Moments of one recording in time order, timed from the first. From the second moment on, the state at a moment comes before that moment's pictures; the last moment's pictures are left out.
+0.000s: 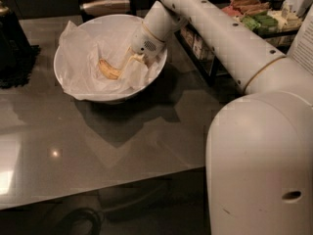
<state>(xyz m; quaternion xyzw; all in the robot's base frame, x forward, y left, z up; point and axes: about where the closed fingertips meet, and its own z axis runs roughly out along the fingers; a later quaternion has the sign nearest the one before) 0.662 0.091 0.842 -0.69 0.64 0.25 0.21</state>
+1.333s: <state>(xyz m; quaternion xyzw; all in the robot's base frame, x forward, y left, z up) 0.675 0.102 0.872 -0.72 0.62 0.21 0.23</state>
